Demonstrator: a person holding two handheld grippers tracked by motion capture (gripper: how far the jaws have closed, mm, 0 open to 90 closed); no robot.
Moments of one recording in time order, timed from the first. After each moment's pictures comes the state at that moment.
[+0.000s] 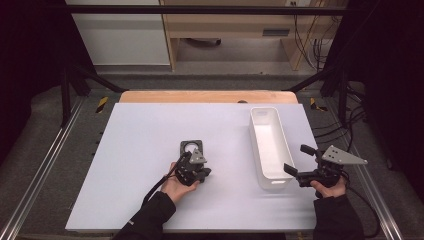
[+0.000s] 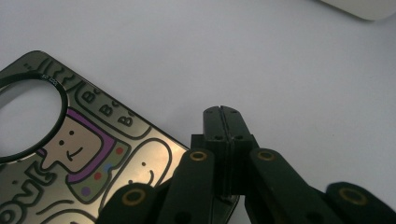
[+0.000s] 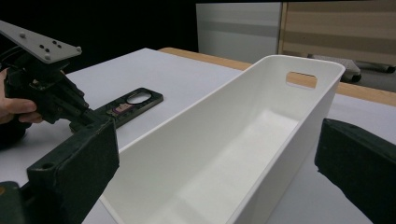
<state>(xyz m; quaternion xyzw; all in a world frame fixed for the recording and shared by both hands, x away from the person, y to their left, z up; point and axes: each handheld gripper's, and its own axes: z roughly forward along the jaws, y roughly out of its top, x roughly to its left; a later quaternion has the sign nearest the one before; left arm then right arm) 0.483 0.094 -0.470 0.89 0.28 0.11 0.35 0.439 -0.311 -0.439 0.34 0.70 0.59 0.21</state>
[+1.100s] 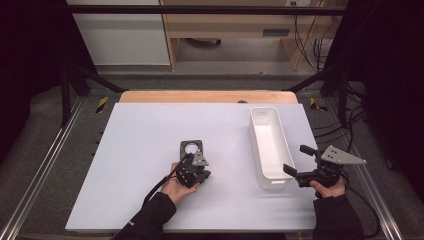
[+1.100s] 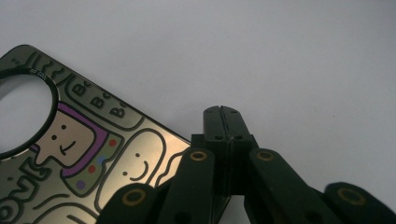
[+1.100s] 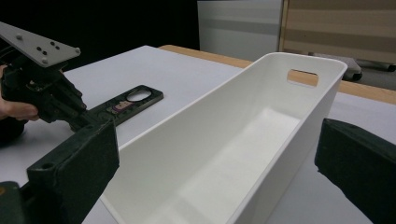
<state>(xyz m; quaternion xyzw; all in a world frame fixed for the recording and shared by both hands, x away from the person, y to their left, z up) 0.480 0.092 -0.471 0.90 0.26 0.12 0.32 0.439 -0.309 -0.439 0.34 0.70 0.59 0.21</state>
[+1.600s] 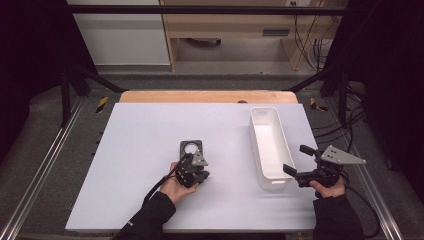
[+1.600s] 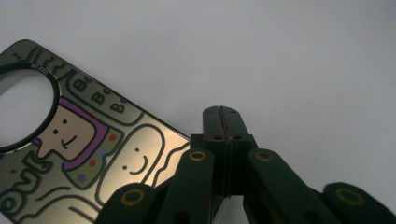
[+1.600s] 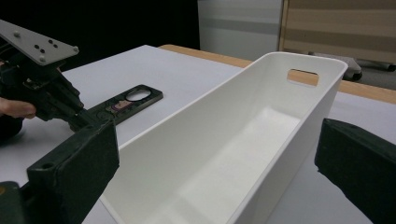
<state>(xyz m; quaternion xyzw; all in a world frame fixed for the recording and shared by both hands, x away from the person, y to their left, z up) 0.479 0.092 -0.469 0.90 0.26 0.11 0.31 0.439 -0.309 -0.440 0.34 0.70 0.59 0.21</state>
